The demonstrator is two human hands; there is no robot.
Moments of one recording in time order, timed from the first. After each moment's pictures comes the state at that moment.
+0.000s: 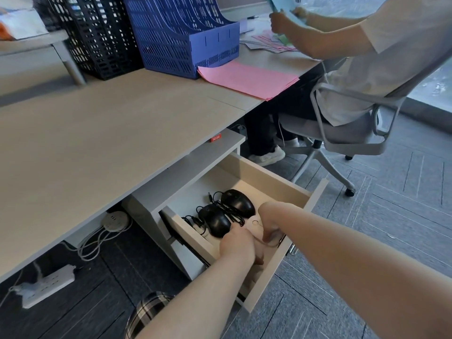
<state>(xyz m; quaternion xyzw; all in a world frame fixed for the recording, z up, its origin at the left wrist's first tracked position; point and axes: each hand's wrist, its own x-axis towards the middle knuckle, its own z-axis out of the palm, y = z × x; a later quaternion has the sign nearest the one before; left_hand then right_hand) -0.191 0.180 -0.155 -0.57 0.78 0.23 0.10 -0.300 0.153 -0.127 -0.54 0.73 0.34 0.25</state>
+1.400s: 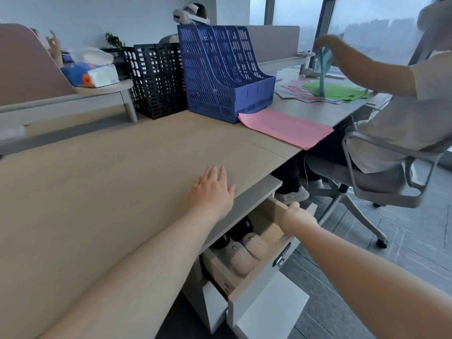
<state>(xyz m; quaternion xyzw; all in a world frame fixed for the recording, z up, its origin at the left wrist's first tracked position) -0.102 0.009 -0.023 -0.52 0.85 0.01 -0.08 -0.282 0.084 -0.073 -0.37 0.91 0.00 0.21</state>
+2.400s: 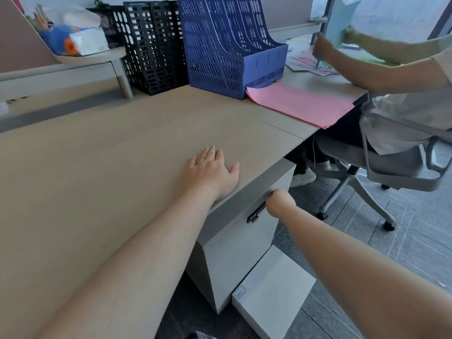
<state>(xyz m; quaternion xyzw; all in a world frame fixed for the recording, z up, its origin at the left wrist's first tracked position) -0.098 -0.026 -0.031 -0.55 0.83 0.07 -0.05 -0.249 0.036 -0.099 -0.37 0.86 -0.17 0.31</state>
